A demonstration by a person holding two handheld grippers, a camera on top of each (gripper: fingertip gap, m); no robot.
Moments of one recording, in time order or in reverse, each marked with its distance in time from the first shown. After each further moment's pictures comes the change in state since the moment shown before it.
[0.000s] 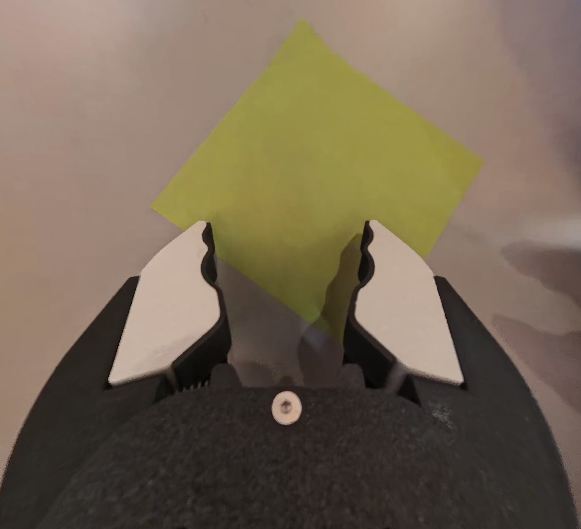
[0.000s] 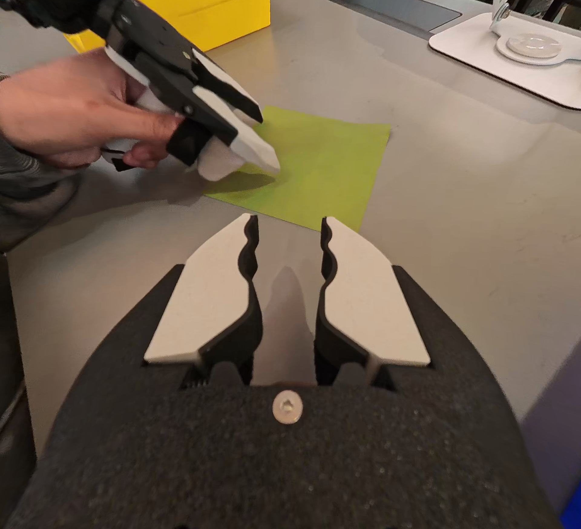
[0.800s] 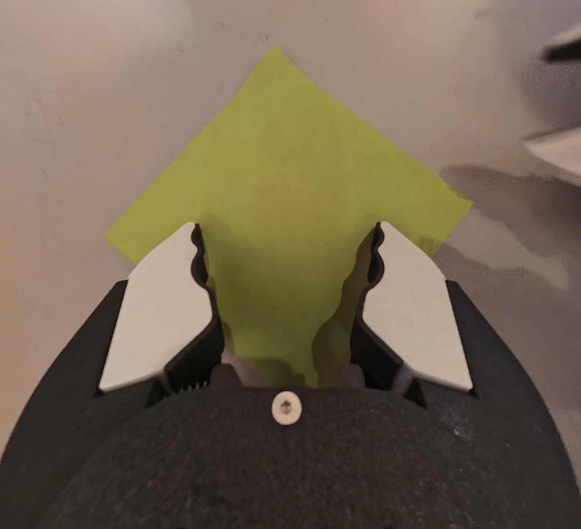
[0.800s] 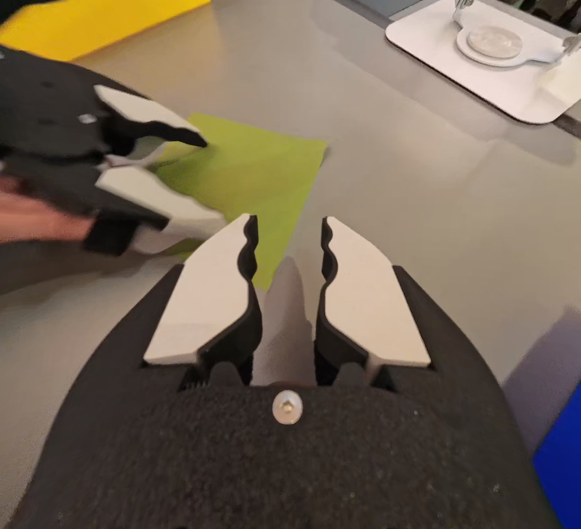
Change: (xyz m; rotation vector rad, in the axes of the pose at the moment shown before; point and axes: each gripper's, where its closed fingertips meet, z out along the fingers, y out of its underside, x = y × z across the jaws) left arm 0.023 -0.011 0.023 0.012 -0.112 0.009; right arm 0.070 -0.019 0.043 -0.097 0.048 -0.017
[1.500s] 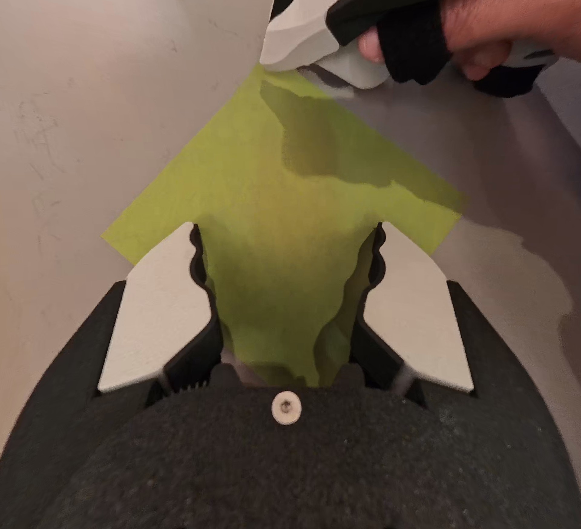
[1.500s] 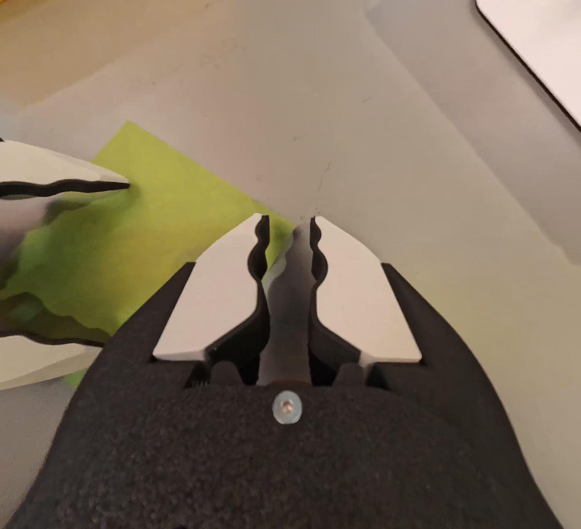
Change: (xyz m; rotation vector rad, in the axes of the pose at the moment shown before) left arm 0.001 0.001 -0.001 0.010 0.022 0.017; right arm 0.030 -0.018 0.118 -0.224 -0.224 -0.079
